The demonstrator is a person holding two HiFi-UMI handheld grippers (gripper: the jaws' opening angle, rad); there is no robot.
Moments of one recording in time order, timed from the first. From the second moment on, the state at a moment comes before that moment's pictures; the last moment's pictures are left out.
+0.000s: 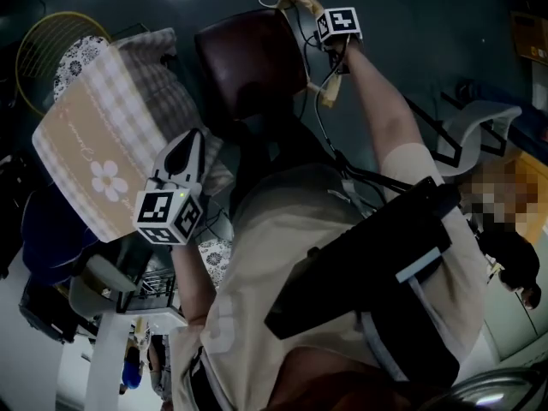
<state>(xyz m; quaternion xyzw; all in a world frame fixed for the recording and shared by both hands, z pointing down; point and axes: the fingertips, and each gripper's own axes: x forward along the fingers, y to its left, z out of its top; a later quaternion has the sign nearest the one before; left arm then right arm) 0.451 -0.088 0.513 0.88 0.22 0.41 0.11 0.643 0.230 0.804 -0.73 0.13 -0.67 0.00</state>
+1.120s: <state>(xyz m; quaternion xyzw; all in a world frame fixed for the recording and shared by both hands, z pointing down) 0.453 -0.066 0.509 0.88 0.22 0.42 0.09 0.649 0.275 0.798 -0.73 0.13 -0.67 -0.01</state>
